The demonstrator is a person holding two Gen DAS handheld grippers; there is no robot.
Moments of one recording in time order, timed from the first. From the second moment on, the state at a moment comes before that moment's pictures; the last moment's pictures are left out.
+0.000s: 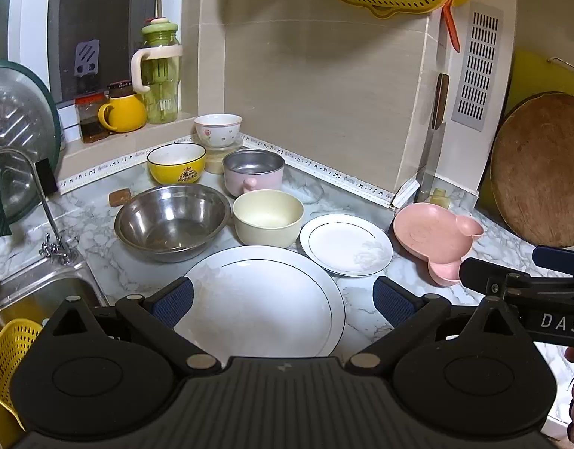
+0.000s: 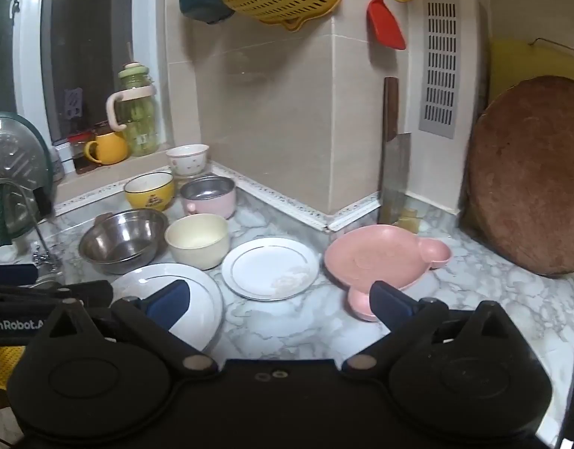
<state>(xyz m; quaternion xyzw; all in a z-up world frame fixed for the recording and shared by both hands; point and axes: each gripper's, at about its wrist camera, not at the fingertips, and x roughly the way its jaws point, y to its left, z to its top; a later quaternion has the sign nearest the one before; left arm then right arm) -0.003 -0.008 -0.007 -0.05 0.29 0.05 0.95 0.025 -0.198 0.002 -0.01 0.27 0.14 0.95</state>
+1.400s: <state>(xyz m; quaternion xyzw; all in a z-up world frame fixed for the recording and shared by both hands) -0.016 -0.021 0.008 -0.05 0.28 0.06 0.96 0.019 -0.214 0.012 0.00 0.26 0.15 0.95</state>
